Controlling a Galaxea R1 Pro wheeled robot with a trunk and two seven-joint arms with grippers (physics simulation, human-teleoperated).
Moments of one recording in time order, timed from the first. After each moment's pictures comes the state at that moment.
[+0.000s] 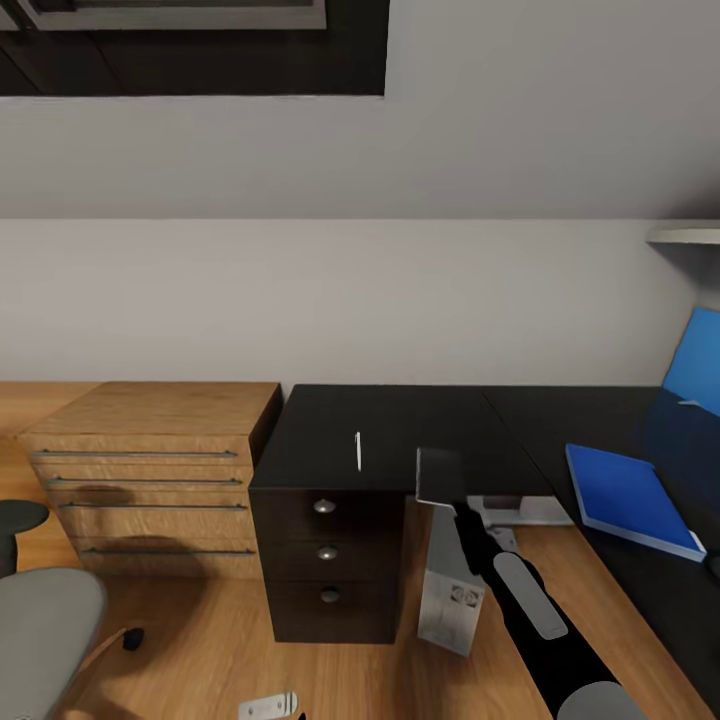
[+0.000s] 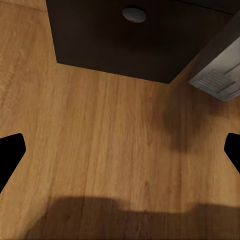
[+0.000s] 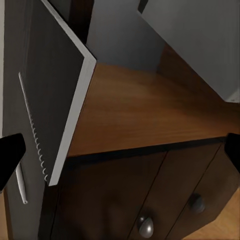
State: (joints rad) left arm -0.16 0.23 -0.99 -1.04 1.01 -0.11 0.52; right arm -0.47 -0.03 0.16 -0.97 -1.44 -0.02 -0.39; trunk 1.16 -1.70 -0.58
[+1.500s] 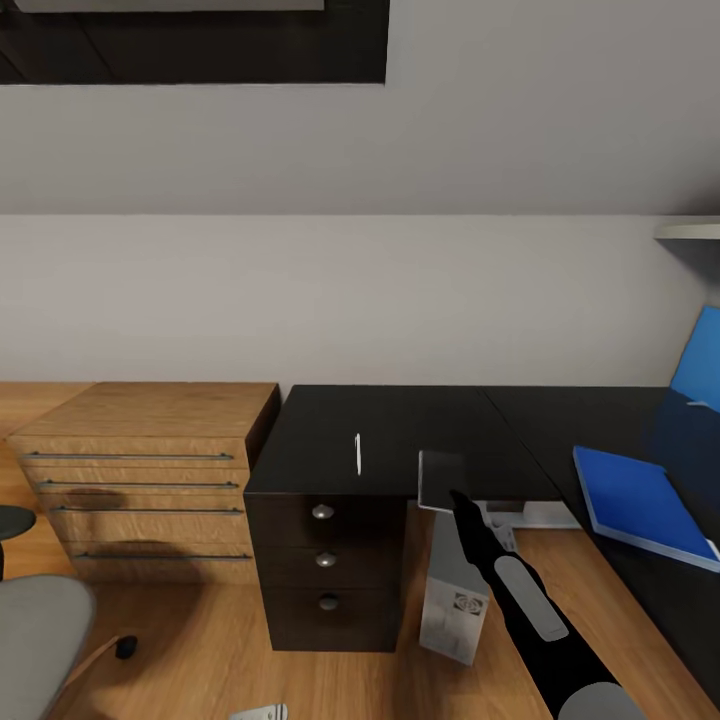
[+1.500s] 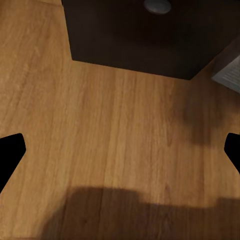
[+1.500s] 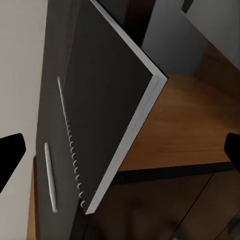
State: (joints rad) left arm -0.16 0.23 -0.99 -0.97 1.01 -0.11 0.52; right arm -0.47 -0.03 0.15 -0.94 -1.43 -0.02 -0.20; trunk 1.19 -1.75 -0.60
